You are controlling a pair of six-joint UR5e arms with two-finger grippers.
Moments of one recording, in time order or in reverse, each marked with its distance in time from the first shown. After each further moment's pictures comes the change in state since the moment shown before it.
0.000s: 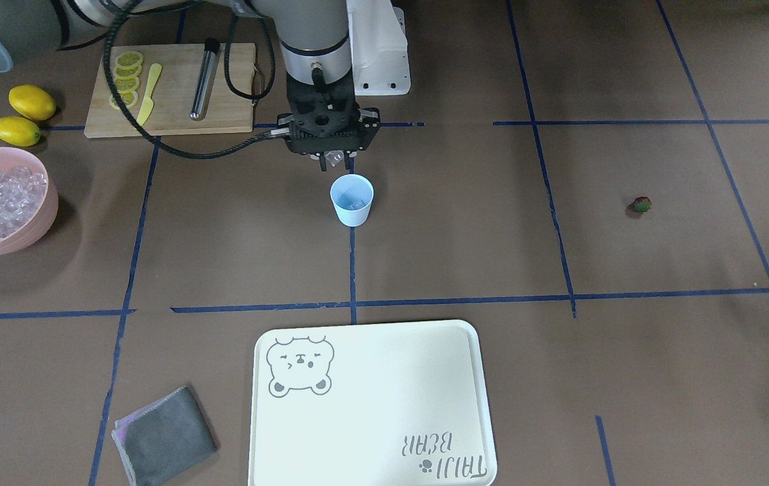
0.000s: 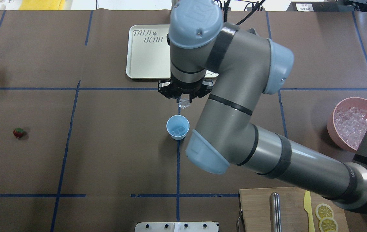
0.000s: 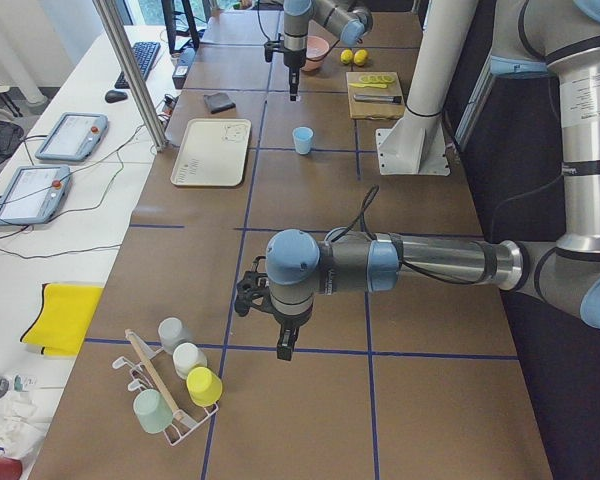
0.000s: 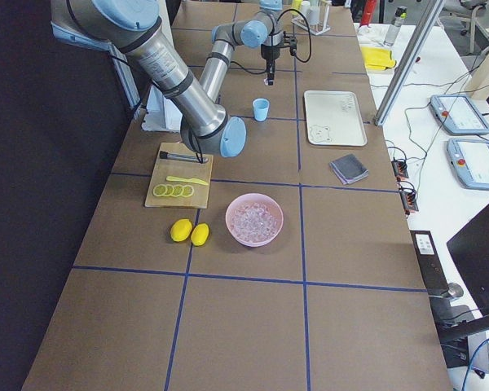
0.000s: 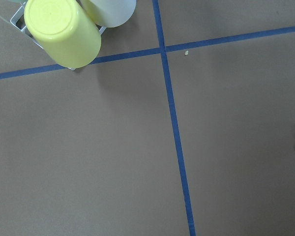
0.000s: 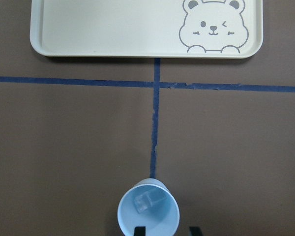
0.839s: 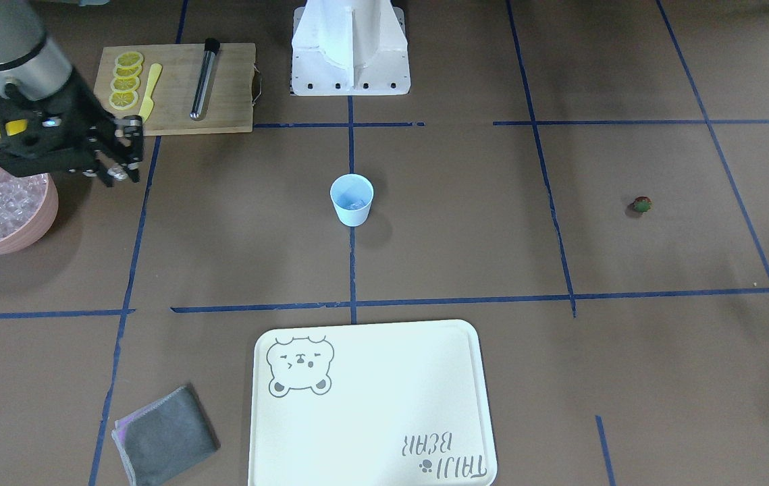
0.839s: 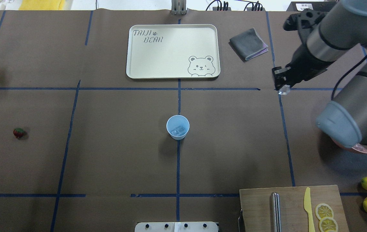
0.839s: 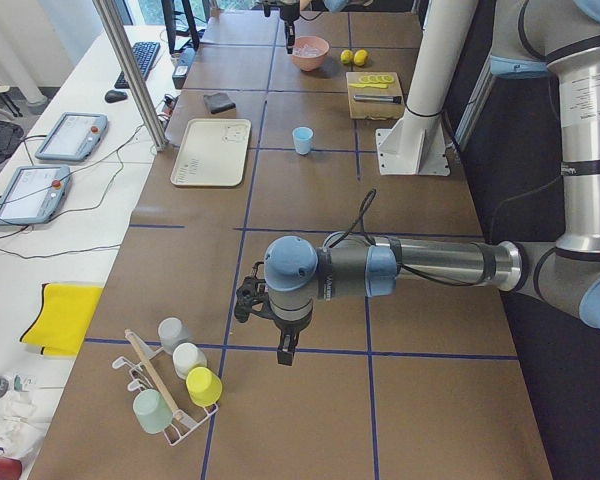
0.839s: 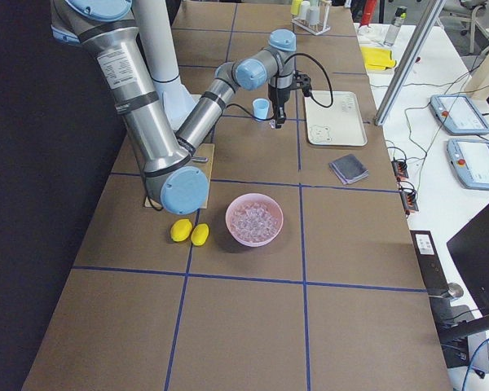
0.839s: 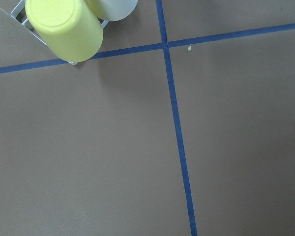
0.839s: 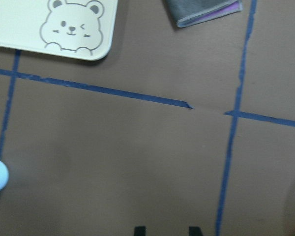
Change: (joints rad) left arm 0.001 -0.006 0.027 -0.004 0.001 0.001; right arm 0.290 -0.442 0.335 -0.003 0.215 -0.371
